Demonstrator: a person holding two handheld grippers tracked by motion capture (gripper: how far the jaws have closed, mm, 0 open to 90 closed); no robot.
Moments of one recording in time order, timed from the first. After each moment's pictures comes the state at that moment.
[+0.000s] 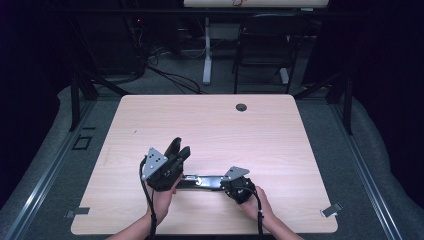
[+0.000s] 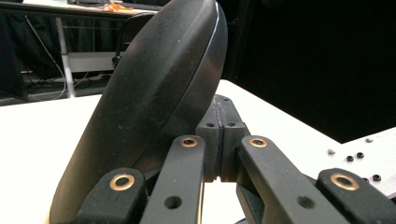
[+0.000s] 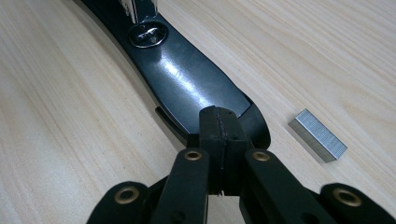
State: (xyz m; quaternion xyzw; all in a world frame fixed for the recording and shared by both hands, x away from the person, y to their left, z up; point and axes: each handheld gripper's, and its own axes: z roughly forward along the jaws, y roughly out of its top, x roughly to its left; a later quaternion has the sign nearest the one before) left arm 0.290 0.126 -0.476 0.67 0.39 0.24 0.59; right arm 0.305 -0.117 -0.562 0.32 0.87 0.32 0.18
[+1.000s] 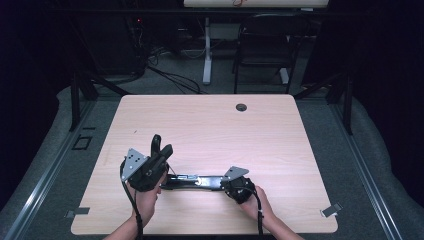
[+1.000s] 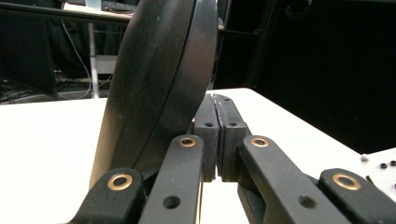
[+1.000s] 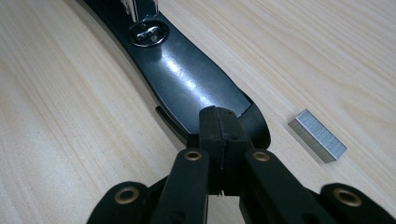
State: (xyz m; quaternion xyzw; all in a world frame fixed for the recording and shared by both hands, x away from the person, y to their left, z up) left arm 0.285 0.165 -0.473 0.64 0.42 0.26 0.59; right arm 0.305 -0.117 -0.561 0.32 0.88 0.32 0.17
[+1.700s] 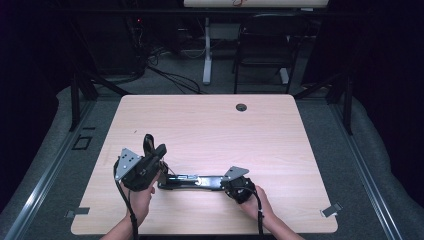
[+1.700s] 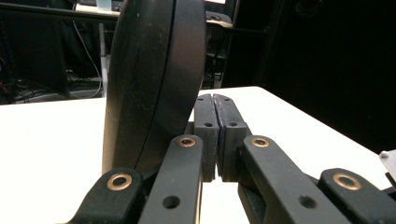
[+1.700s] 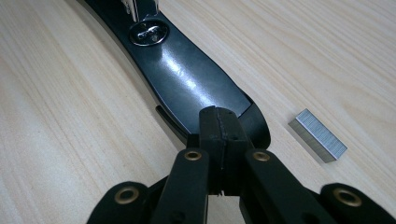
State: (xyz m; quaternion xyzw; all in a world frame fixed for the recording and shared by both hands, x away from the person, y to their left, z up) left arm 0.286 0.179 -0.472 0.64 0.43 0.27 0.58; right arm 0.305 -0.117 -0.561 0.32 0.88 0.32 0.17
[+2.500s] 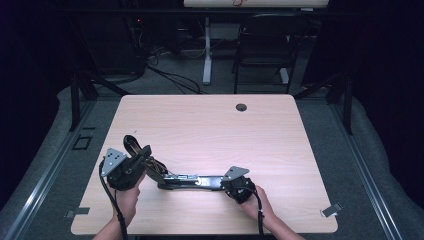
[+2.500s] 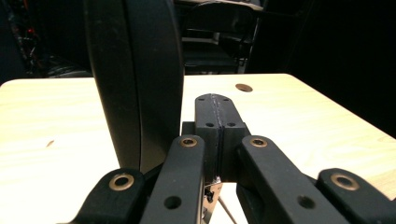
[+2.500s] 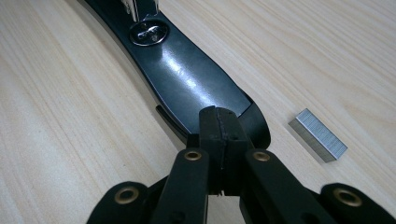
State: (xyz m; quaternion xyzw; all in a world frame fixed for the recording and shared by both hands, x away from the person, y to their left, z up) left arm 0.288 0.212 -0.472 0.64 0.48 0.28 0.54; right arm 0.306 -0.118 -0.561 0.32 0.88 0.32 0.17
